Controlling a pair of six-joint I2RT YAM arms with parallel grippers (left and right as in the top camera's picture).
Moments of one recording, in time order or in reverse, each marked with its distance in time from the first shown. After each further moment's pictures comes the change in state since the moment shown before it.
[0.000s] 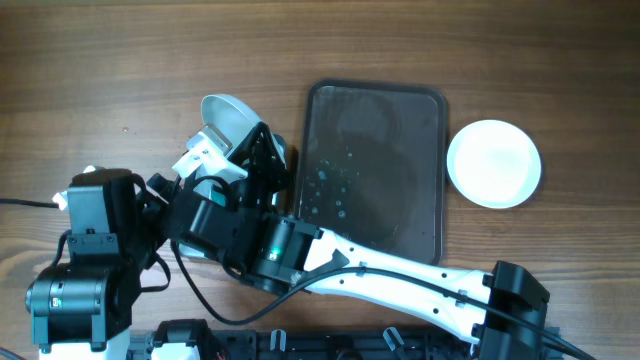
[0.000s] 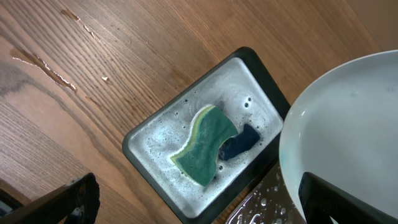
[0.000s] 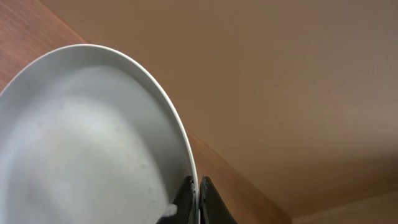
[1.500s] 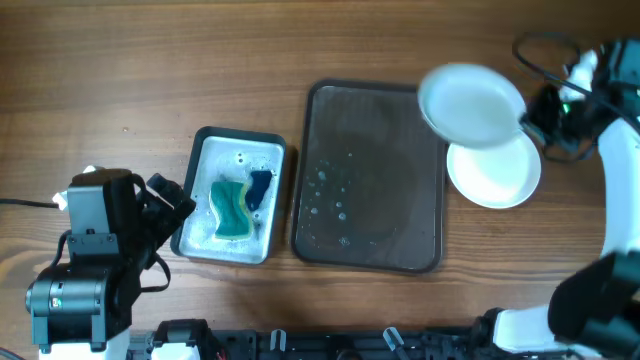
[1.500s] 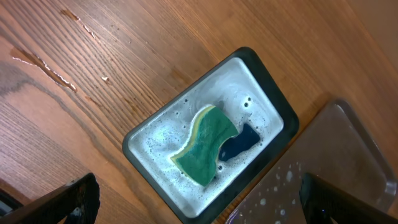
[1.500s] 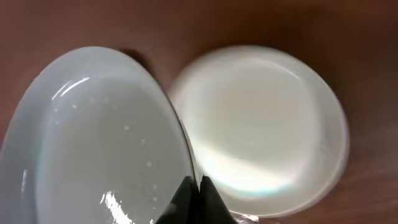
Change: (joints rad) left arm 0.000 0.000 0.000 0.000 0.000 0.000; right arm -1.608 -0.185 -0.244 -0.562 -1.561 0.497
